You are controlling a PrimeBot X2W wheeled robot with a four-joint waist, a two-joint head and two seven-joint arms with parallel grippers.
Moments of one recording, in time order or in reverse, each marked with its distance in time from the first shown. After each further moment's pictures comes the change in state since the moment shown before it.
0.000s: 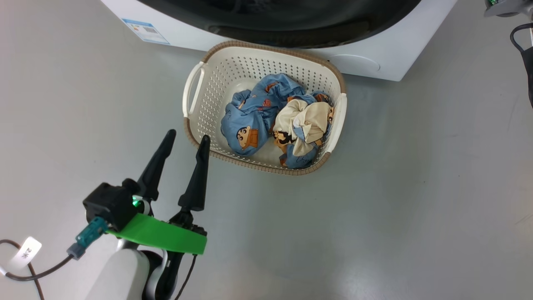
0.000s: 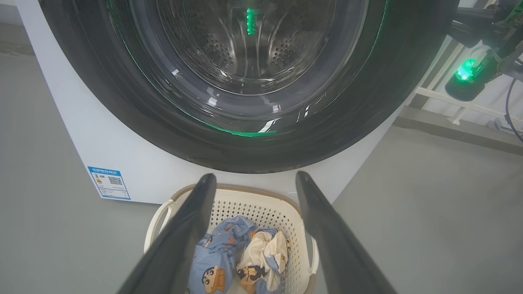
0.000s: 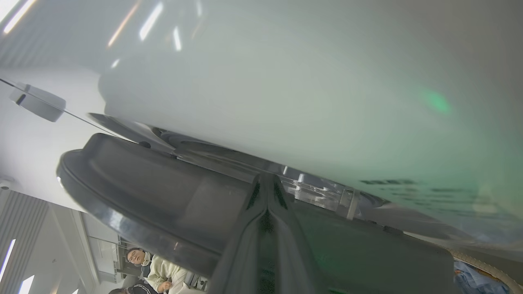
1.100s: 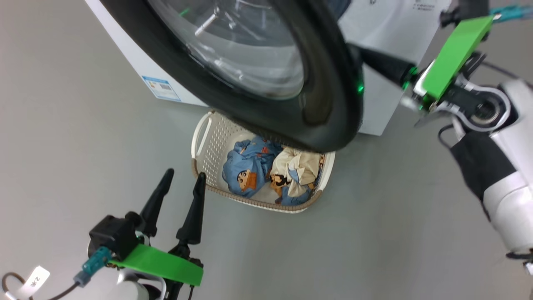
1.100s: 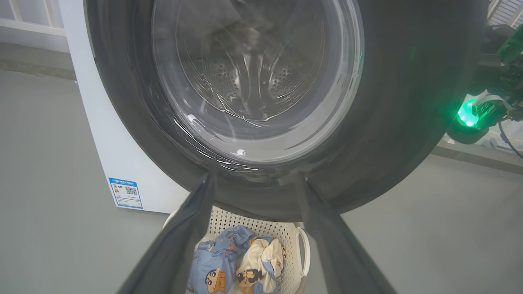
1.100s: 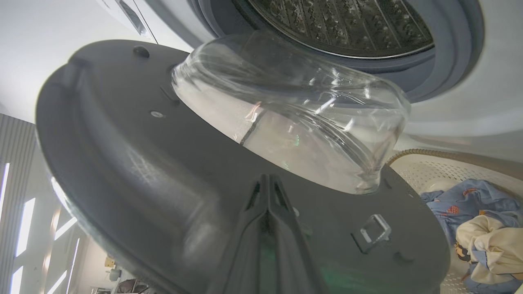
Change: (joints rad) left arm 0.118 0.002 0.018 0.025 0.008 0.000 0.000; right arm 0.287 0.048 0.130 -0.112 0.002 0.000 0.108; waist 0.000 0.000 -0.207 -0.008
